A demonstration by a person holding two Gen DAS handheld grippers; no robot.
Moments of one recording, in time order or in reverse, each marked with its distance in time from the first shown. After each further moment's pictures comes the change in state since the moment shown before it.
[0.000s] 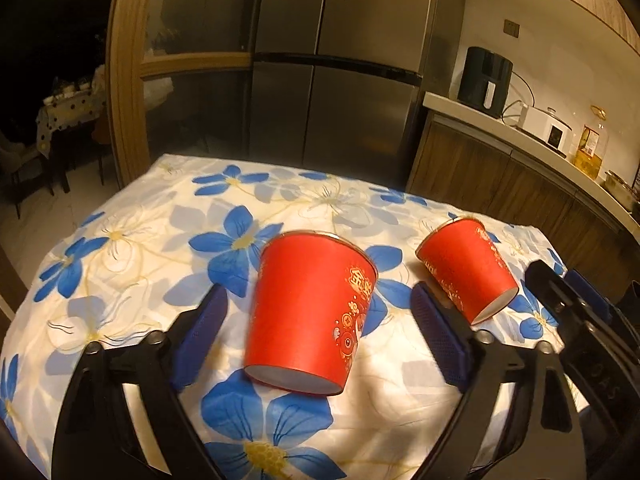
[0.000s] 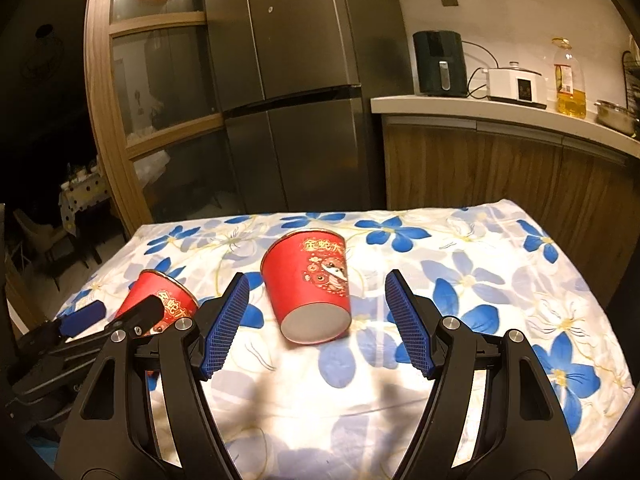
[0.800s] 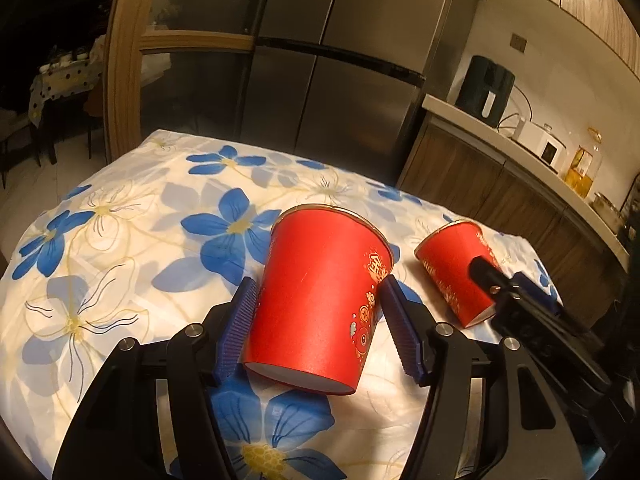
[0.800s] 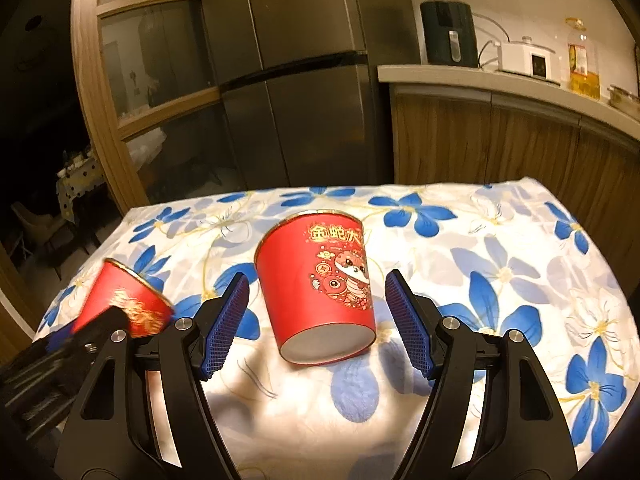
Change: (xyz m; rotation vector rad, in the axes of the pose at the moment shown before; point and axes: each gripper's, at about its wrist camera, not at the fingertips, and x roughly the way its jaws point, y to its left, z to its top) left arm 0.004 0.019 -0.004 -0.086 0.013 -0.075; right arm 0.055 0.003 0.003 0.017 0.116 0.011
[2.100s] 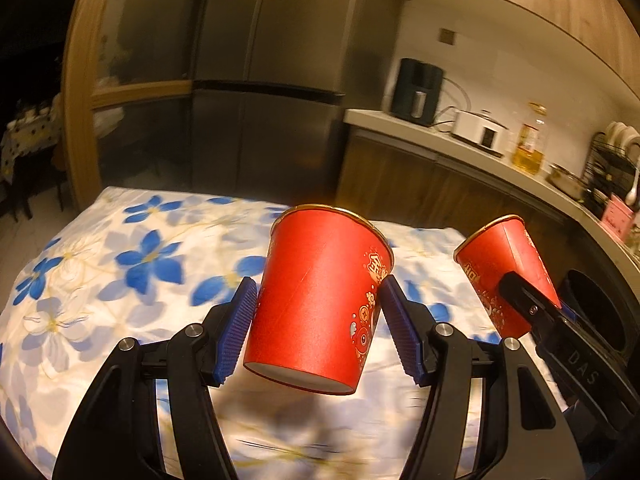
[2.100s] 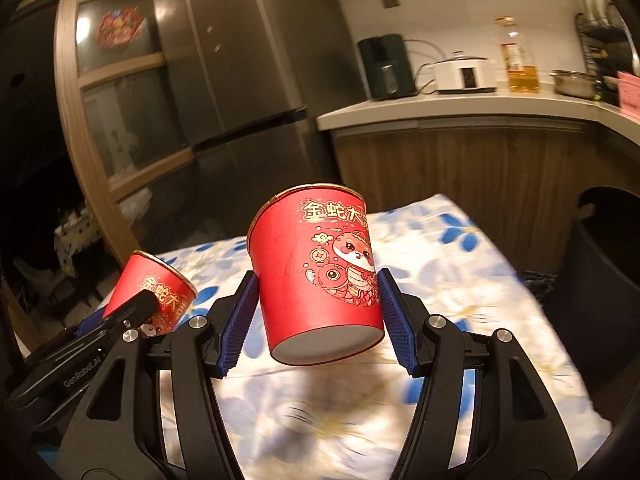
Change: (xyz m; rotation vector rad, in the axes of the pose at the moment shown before) left arm -0.061 -0.118 -0.015 0.167 -0.086 -0.106; right arm -0.150 -0.101 -0.010 0.139 -0.170 -0.047
